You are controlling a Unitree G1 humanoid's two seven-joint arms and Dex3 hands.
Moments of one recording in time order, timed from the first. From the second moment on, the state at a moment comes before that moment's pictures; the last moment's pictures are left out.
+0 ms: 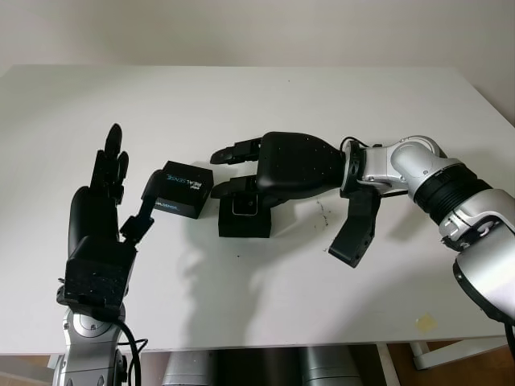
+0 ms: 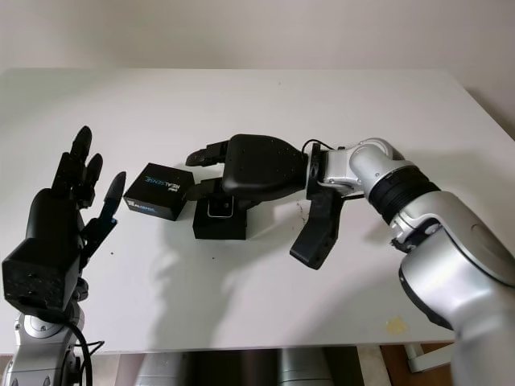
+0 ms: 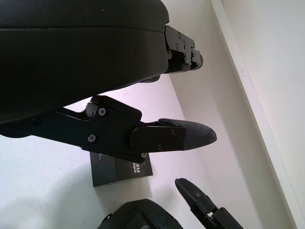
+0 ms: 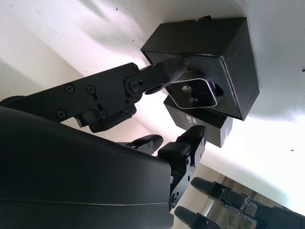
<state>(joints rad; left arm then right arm) 0.06 0.10 0.13 -0.44 0.25 0.21 0.11 -1.19 -0.57 0.90 0.89 -1.34 -0.88 -0.74</state>
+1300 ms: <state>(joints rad) 0.07 0.11 0.13 -0.45 0.25 0.22 0.11 -1.26 -0.44 1.13 1.18 -1.43 -0.71 -1.06</state>
